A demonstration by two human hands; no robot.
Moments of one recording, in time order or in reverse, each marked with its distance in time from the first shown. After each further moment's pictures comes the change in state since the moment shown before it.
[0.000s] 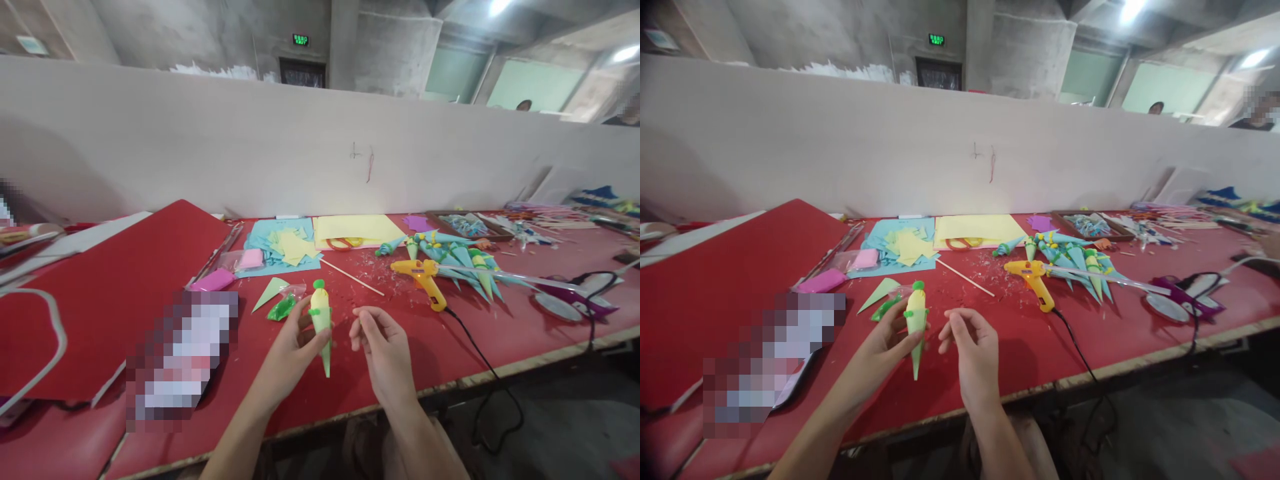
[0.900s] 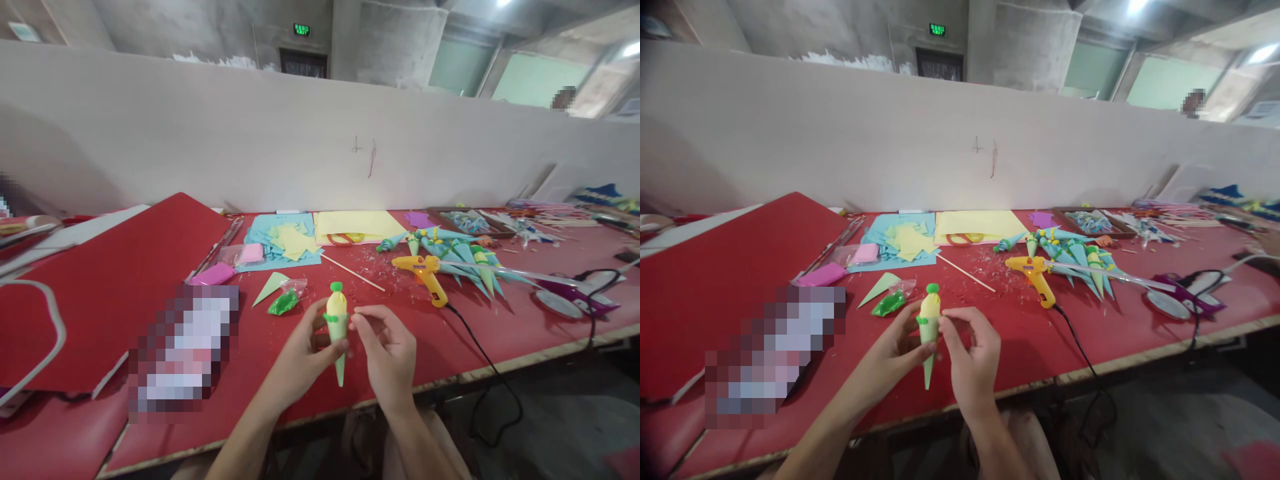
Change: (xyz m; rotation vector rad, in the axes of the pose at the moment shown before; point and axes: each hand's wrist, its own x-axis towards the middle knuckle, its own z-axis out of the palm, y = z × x) left_hand -0.005 -0.002 0.012 -0.083 -0.153 0.012; right_hand -0.011 -0.008 0.001 -0.445 0.050 -0.339
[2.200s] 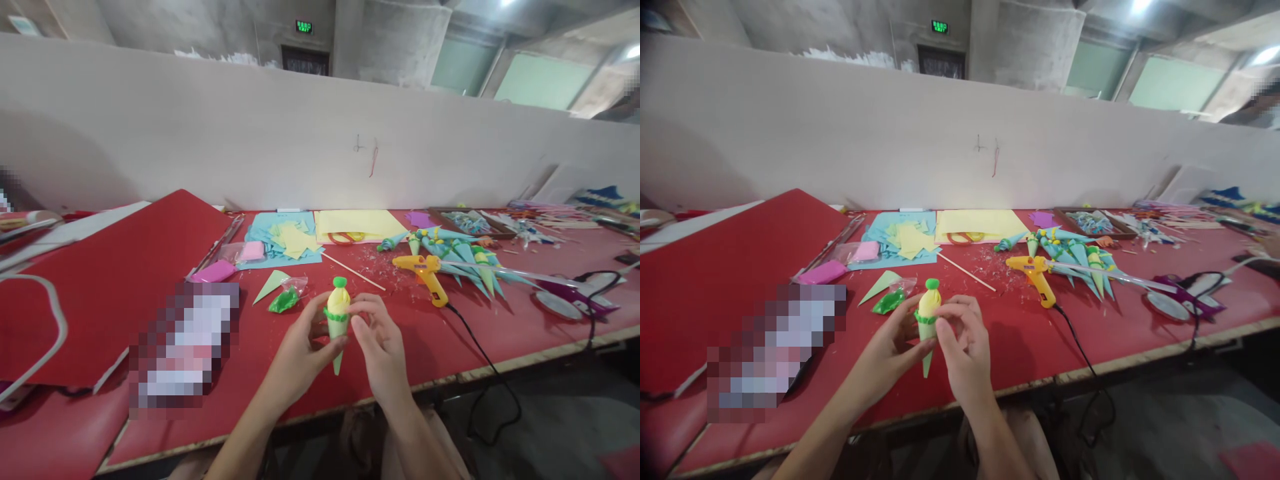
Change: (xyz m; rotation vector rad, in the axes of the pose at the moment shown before) left_hand 0.000 0.000 -0.003 0.212 0.021 0.117; right_hand 0.004 0.002 0.004 0.129 -0.174 -0.059
